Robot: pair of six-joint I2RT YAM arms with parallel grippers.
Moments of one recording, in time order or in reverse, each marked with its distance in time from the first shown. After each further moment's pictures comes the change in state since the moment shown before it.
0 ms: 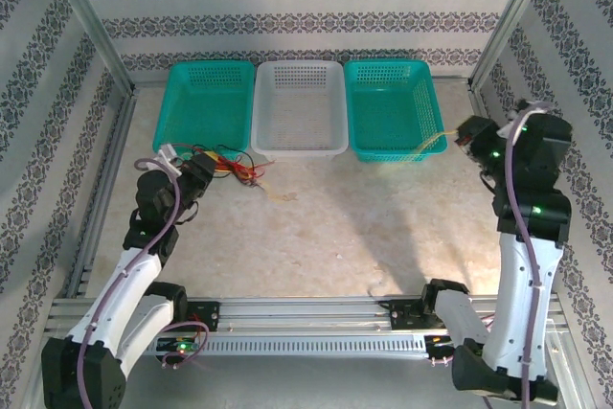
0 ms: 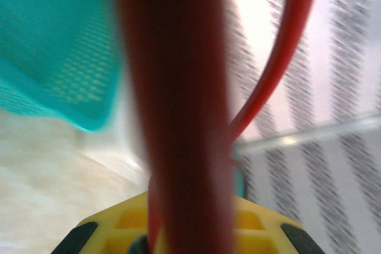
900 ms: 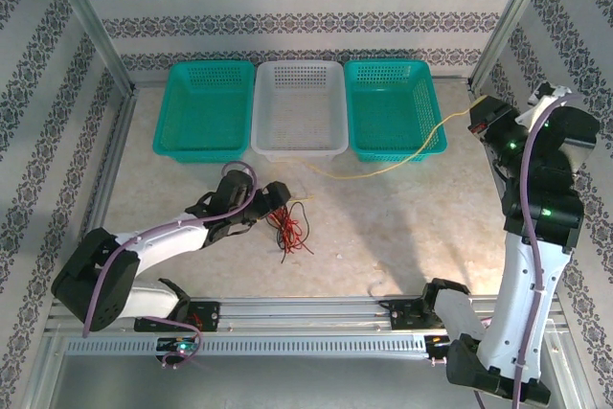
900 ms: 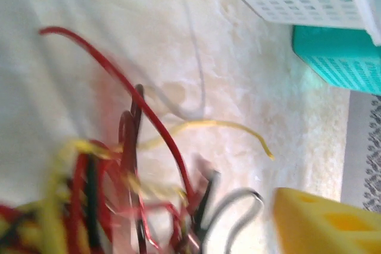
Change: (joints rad) left arm -0.501 0.512 0.087 -0.011 -0.048 0.044; right arm 0.007 0.037 0.096 0.096 -0.130 0.014
